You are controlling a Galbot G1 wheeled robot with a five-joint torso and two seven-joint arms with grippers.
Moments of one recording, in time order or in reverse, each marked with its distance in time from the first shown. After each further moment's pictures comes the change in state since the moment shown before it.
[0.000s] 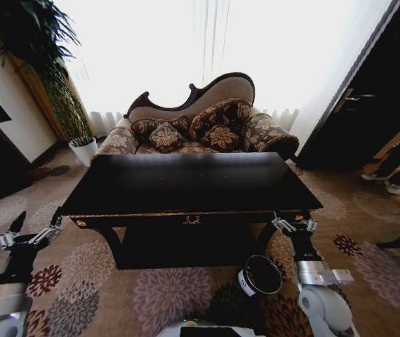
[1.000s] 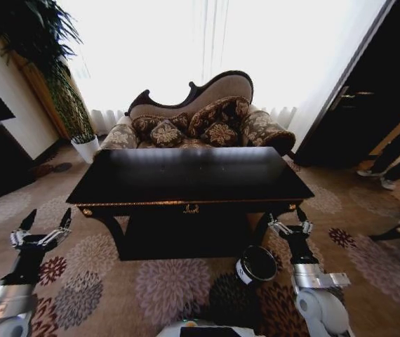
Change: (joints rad) left arm 0.000 -0.004 0.020 0.021 0.032 -0.033 0.059; right arm -0.001 0.022 0.000 -0.027 -0.005 0.034 -0.070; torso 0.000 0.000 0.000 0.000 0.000
